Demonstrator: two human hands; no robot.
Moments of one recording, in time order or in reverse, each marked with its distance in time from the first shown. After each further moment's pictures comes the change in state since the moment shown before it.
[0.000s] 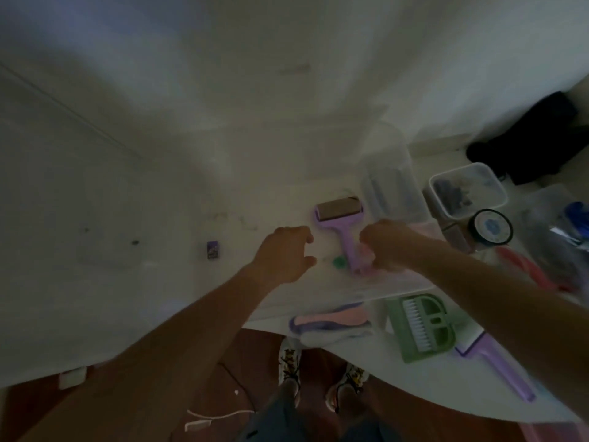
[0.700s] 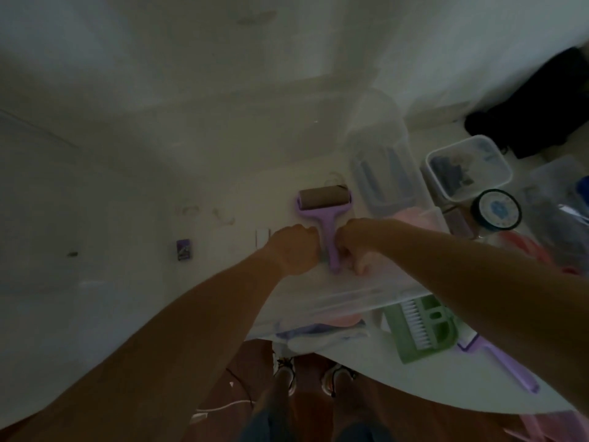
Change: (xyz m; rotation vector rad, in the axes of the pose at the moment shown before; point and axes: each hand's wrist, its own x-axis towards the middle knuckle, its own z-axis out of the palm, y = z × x) left_hand 0.066 0.015 0.052 0.387 -0.165 0.170; right_hand 0.102 0.001 0.040 0.029 -0.303 -0.023
